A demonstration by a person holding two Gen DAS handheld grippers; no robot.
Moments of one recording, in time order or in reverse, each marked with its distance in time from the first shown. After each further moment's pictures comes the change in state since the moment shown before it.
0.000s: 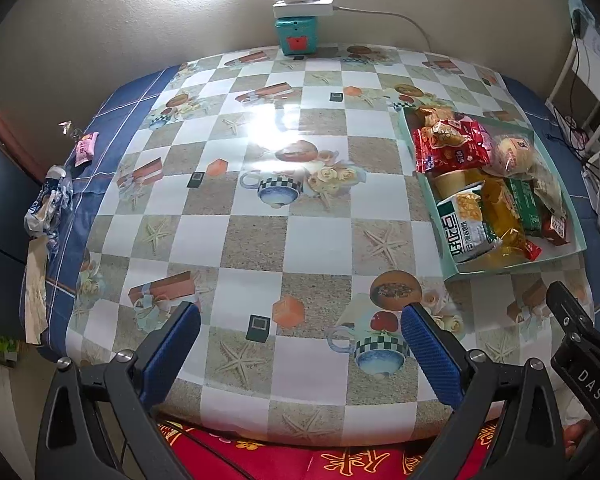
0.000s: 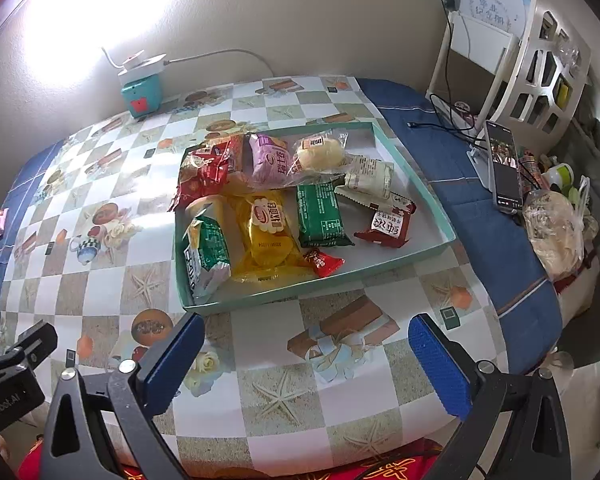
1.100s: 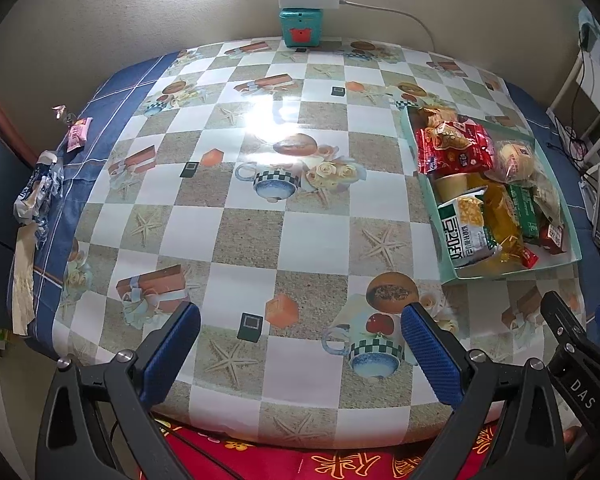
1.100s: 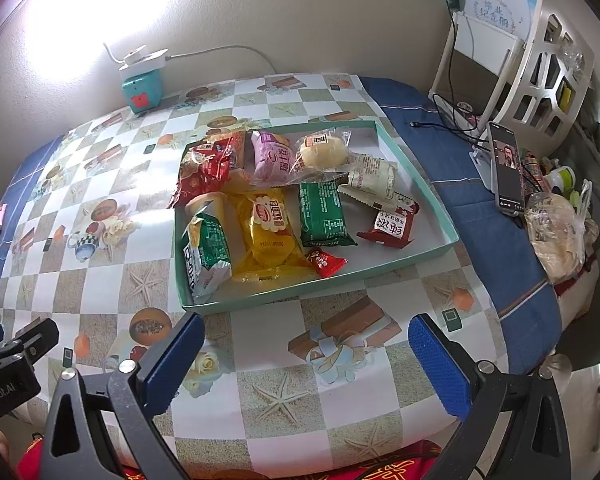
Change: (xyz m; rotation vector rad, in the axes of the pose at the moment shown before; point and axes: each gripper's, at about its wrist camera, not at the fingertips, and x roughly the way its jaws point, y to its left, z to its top) left arm 0.008 0.005 0.002 -0.050 0.021 -0.030; right arm 0.004 0.002 0.001 -0.014 0.009 -0.004
